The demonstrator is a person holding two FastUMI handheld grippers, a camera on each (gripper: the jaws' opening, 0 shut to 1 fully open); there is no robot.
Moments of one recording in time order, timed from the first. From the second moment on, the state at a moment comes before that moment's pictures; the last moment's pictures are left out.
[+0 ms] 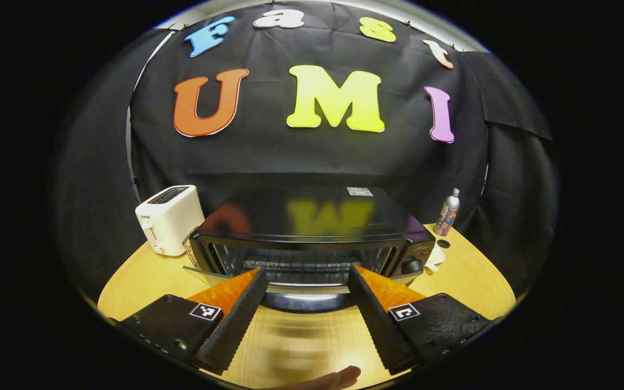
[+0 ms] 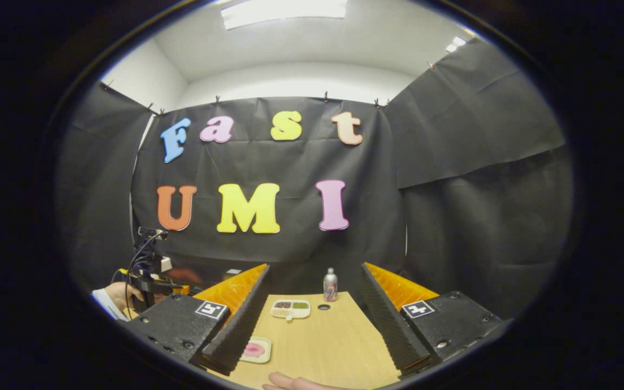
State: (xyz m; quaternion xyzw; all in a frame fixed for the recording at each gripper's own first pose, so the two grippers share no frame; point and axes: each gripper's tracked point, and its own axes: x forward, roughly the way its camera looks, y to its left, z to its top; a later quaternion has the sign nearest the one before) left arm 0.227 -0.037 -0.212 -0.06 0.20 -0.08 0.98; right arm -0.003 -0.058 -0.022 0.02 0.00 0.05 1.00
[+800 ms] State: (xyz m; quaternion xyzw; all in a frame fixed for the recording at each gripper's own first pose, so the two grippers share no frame) left arm 0.182 -0.034 -0.237 -0.05 0.17 -0.08 0.98; right arm -0.021 -0.040 -0.013 0.01 -0.01 0.06 1.00
